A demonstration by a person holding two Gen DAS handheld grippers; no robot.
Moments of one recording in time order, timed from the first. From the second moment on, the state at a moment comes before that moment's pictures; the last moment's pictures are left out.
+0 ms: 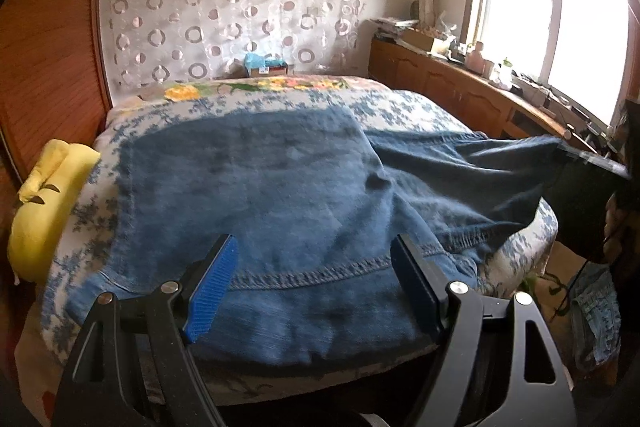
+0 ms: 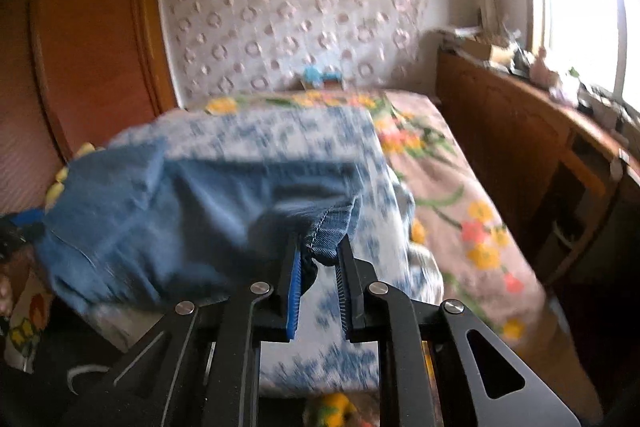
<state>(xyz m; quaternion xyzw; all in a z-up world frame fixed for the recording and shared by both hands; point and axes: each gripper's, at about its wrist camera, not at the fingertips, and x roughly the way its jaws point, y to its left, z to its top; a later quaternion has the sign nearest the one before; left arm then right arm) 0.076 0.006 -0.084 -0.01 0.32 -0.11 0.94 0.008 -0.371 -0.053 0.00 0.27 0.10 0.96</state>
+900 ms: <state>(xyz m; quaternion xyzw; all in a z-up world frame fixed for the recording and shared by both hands) 0.063 0.065 -0.049 -0.03 0.29 -0.06 0.96 0.036 -0.216 0.057 -0.10 0.18 0.34 0.92</state>
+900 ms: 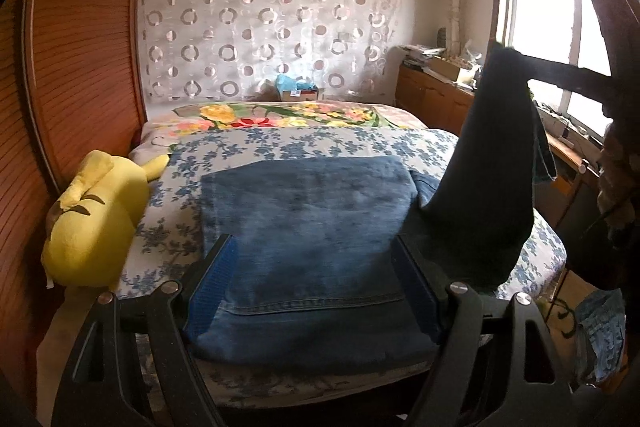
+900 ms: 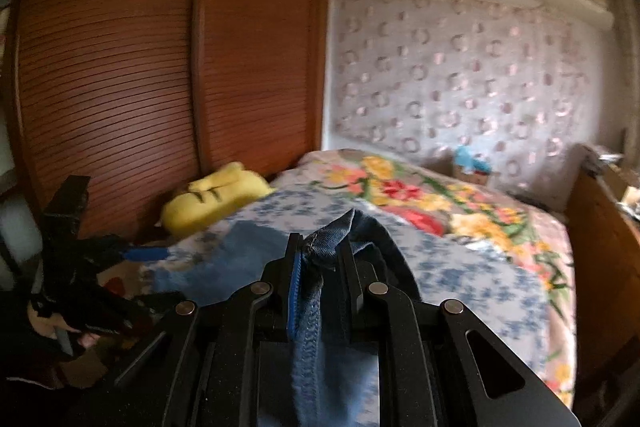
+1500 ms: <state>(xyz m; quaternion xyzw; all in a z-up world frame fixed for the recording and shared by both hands) 0.066 0.066 -0.059 -0.04 0.30 -0.07 0.95 0.054 -0.216 0.047 -0.11 0.25 0.32 0.91</state>
